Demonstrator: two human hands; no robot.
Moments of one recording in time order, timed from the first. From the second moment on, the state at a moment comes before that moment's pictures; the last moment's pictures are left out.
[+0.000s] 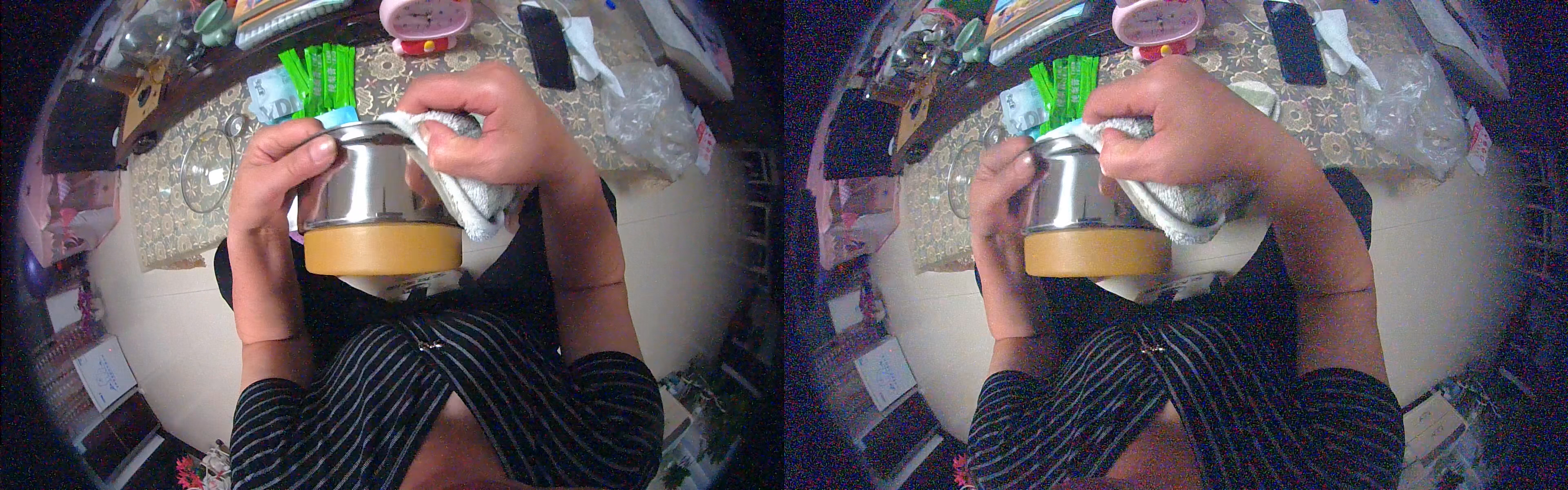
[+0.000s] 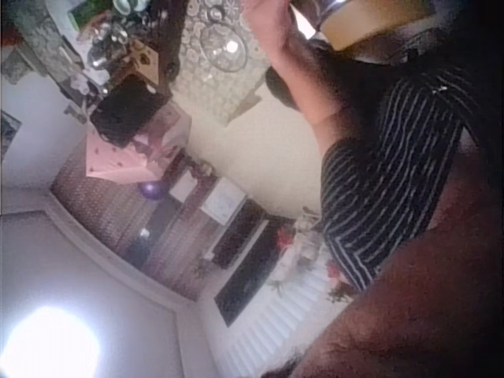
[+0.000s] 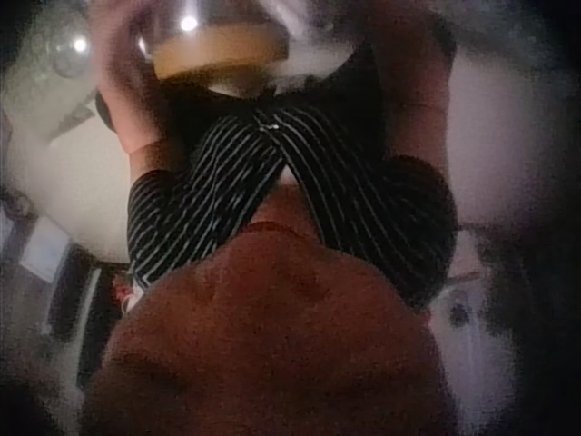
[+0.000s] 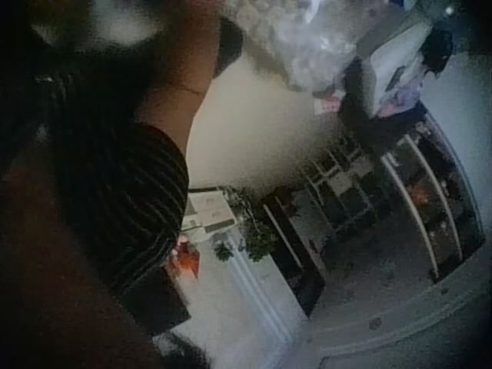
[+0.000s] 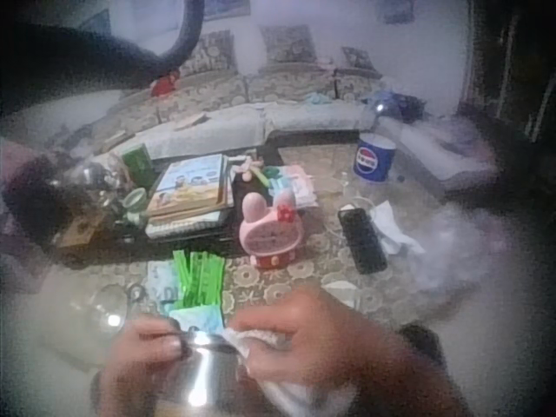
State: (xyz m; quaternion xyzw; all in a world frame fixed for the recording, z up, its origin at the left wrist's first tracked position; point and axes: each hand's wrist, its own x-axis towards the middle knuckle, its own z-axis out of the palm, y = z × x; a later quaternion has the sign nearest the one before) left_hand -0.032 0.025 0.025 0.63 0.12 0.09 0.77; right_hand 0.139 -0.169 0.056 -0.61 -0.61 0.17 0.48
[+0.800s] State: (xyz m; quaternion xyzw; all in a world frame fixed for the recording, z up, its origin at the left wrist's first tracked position) left_hand -0.012 0.047 -0.024 0.34 0.06 0.29 0.89; right_hand 0.126 -0.133 0.007 -0.42 -0.30 0.27 0.81
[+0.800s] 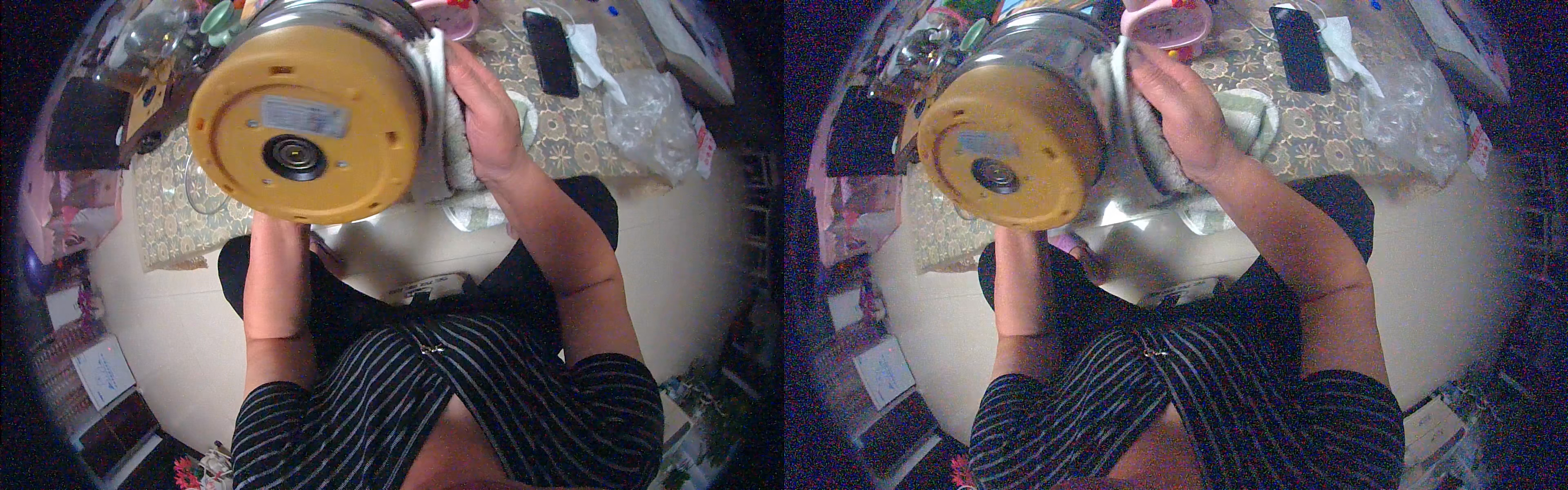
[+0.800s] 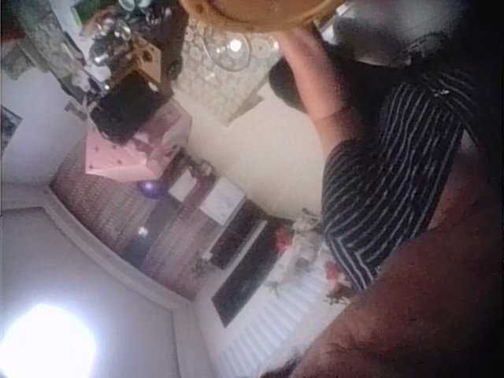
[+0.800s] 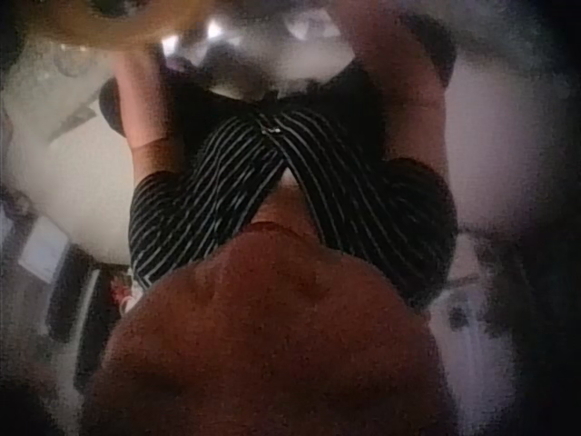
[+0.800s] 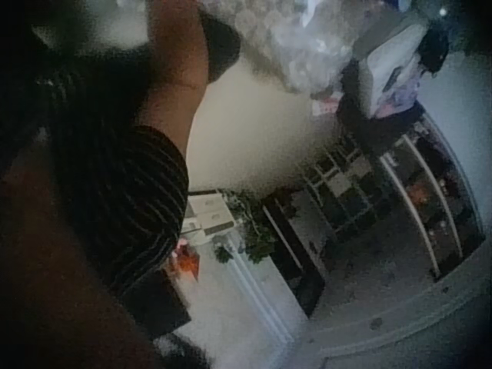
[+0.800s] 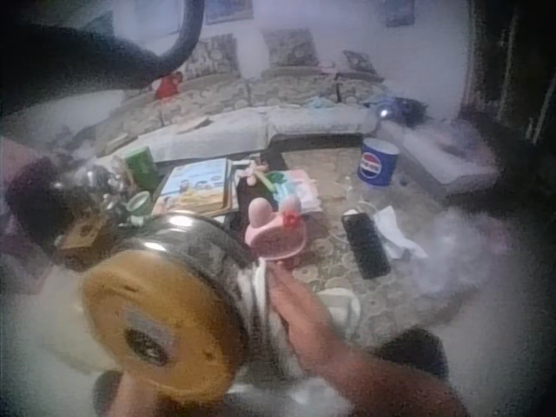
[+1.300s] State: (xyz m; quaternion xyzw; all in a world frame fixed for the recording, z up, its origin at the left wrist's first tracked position) left_hand -0.021 0.043 0.012 0.48 0.23 0.32 0.79; right_hand 0.167 -0.152 0.017 -0.41 -0.44 0.41 0.69
